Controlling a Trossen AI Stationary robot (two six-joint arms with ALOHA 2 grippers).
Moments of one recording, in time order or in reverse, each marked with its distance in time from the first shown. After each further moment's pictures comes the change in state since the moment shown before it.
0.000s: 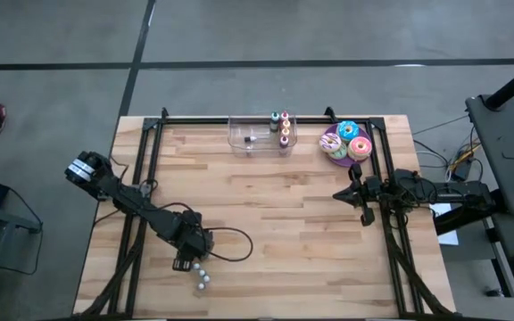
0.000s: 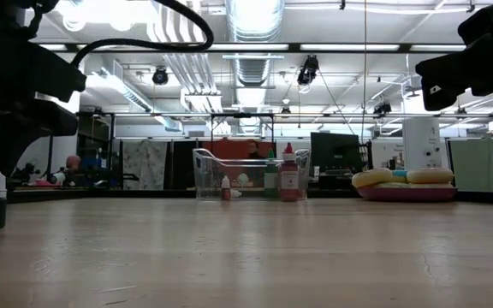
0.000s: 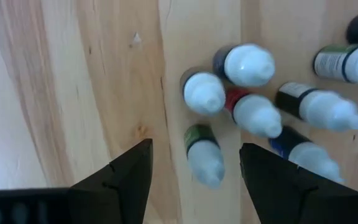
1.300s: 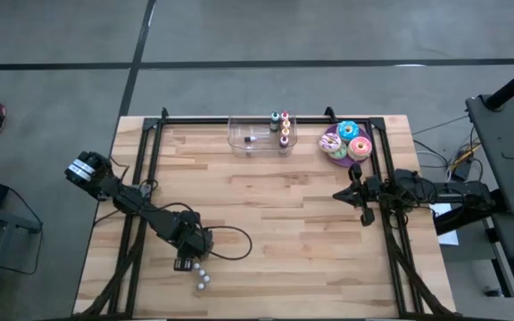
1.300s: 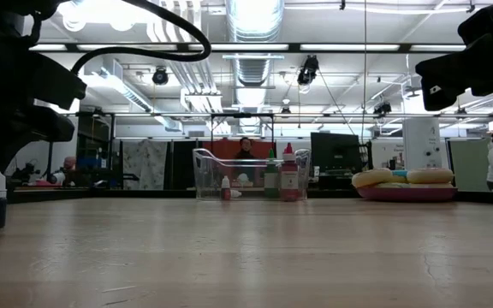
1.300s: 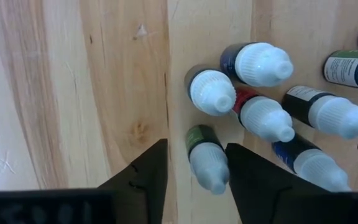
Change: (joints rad) left arm 0.005 0.000 -0.024 0.027 0.005 -0.054; right arm 0.000 0.000 0.000 0.000 0.000 0.000
